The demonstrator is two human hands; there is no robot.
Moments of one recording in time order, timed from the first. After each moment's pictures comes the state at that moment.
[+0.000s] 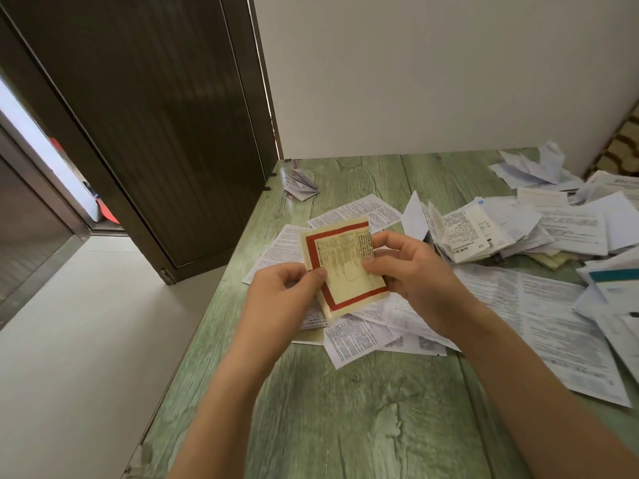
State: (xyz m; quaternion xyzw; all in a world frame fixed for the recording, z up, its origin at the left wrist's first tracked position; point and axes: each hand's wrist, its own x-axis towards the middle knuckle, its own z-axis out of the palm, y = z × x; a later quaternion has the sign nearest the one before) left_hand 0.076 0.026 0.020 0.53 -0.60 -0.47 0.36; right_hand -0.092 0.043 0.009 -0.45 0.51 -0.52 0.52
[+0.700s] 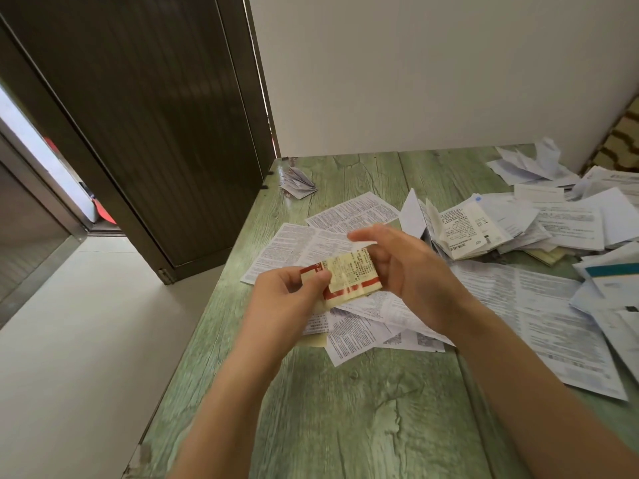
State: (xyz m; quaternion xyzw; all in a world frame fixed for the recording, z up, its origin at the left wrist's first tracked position) left_hand 0.072 0.035 0.025 0.53 -0.58 -0.52 0.34; right_hand -0.091 0.043 0.005 -0.47 0.48 -0.52 0.53
